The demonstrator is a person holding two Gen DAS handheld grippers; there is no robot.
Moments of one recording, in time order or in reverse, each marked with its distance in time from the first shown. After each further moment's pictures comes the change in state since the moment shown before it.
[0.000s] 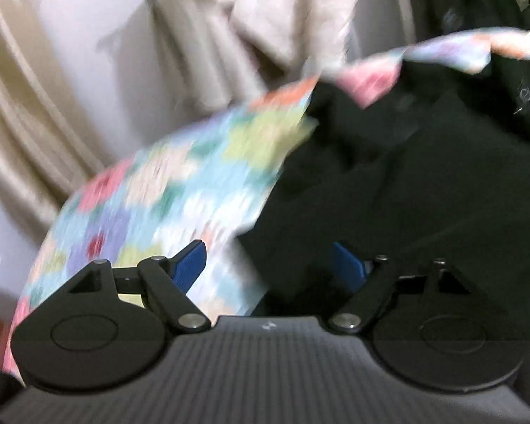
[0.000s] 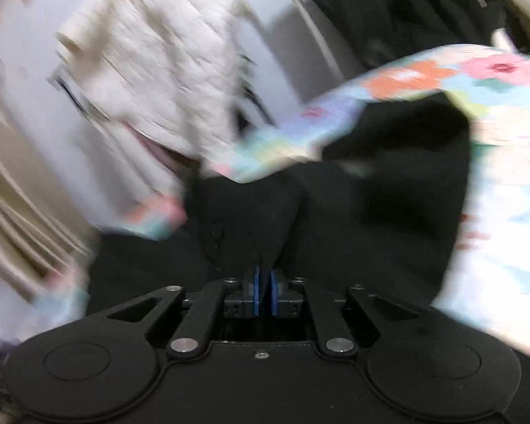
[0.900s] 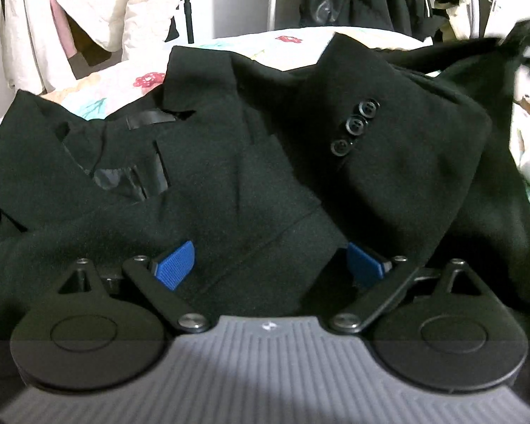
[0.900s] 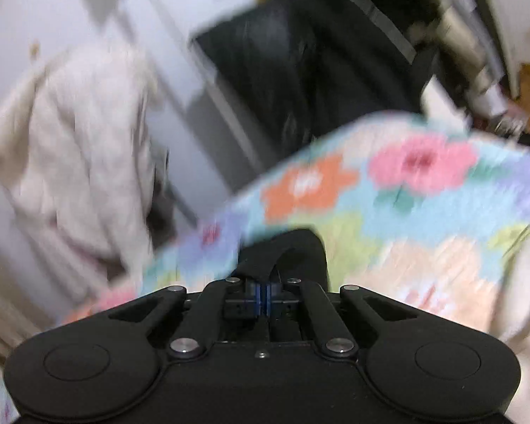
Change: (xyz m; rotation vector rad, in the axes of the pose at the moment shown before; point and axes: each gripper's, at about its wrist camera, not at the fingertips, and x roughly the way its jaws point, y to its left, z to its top) left arm 0.073 -0.163 0.057 -0.071 0.126 -0.466; right arm -0.031 -0.100 0.121 0.112 -0.285 -0.175
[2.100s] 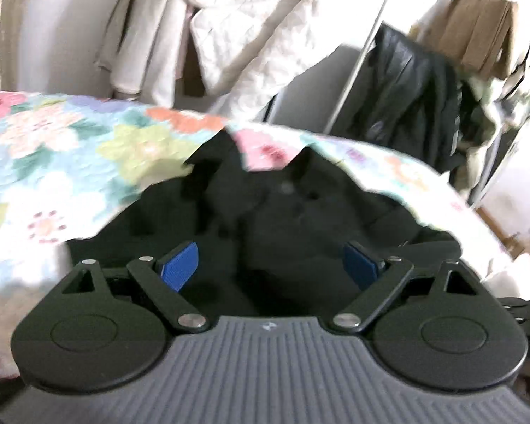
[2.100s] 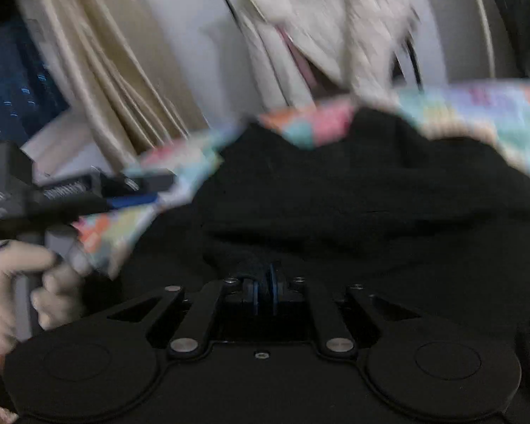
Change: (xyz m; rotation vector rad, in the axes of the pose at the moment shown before) left arm -0.131 0.130 -0.046 -0.350 -0.260 -0.034; right arm -0.035 0.150 -0.178 -0.401 0.566 0.518
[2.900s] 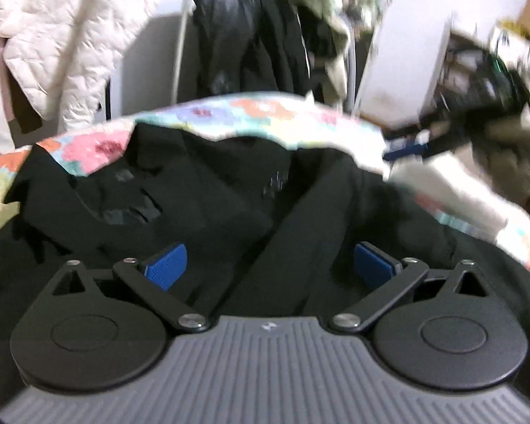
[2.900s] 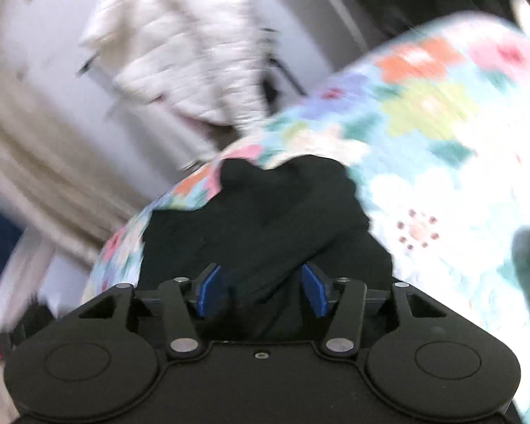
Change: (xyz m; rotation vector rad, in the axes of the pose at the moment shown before) left arm 0.039 -0.060 -0.025 0.467 0.115 -0.406; right arm -0.103 -0.107 0.035 0.449 -0.139 -0.081
